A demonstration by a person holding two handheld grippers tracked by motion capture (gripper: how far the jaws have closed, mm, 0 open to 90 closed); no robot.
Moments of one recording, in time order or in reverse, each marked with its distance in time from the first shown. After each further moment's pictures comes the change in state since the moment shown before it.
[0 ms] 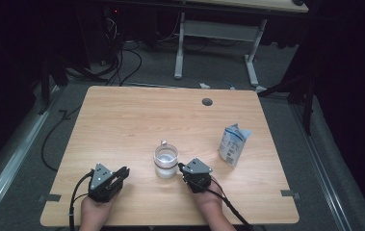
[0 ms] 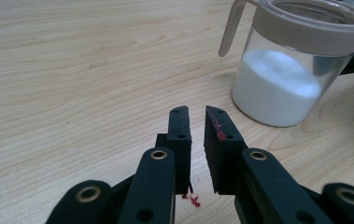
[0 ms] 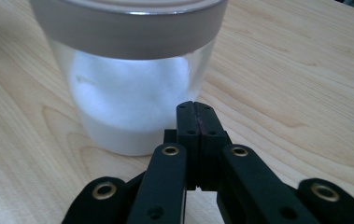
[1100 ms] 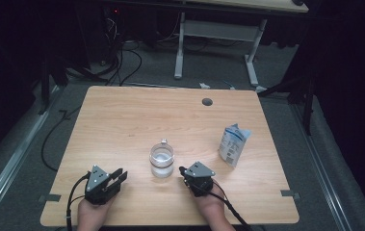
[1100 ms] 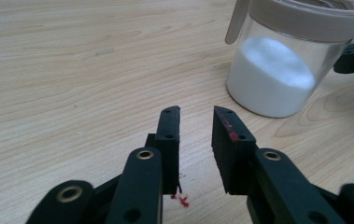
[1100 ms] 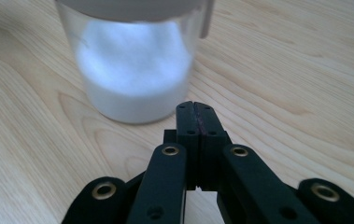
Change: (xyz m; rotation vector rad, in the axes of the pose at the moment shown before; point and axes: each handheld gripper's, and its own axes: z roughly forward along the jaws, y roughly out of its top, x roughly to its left) left arm 0.007 -0.009 -0.005 0.010 -0.001 -0.016; right arm 0.000 -0.008 -0.010 0.002 0.024 0.010
